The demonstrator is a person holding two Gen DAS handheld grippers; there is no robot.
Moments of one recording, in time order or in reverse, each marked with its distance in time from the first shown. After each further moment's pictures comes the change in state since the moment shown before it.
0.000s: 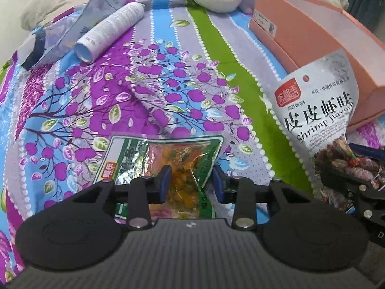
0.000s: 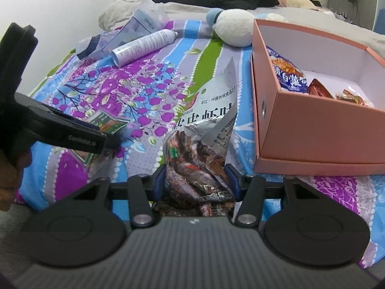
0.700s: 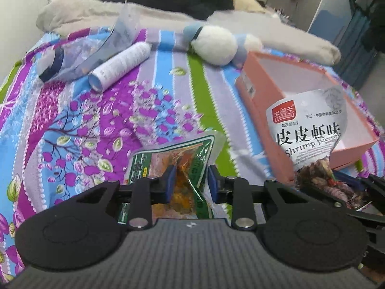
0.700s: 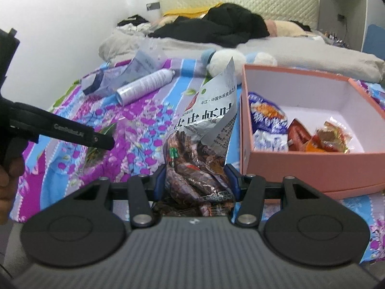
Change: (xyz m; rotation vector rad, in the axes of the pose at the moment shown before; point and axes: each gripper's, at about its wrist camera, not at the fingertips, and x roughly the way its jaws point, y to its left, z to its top) left arm -0.096 -0.005 0.023 -0.147 -0.158 -0.091; right arm -0.063 0.000 0.032 0.017 -0.135 -0.023
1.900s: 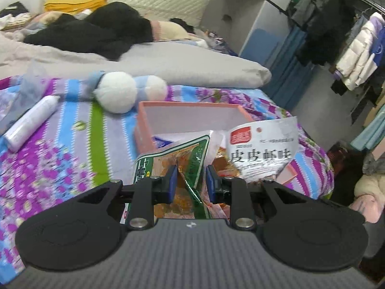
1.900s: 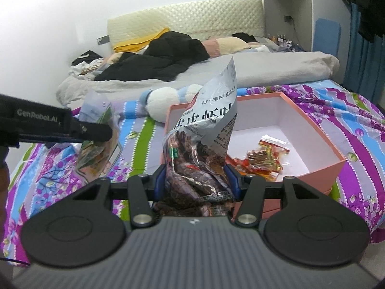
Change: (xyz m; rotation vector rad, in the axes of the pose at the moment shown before) left arm -0.022 -0.140 0.082 0.087 -0.105 -0.318; right arm -0.052 -0.098 0.041 0.180 -0.094 -0.169
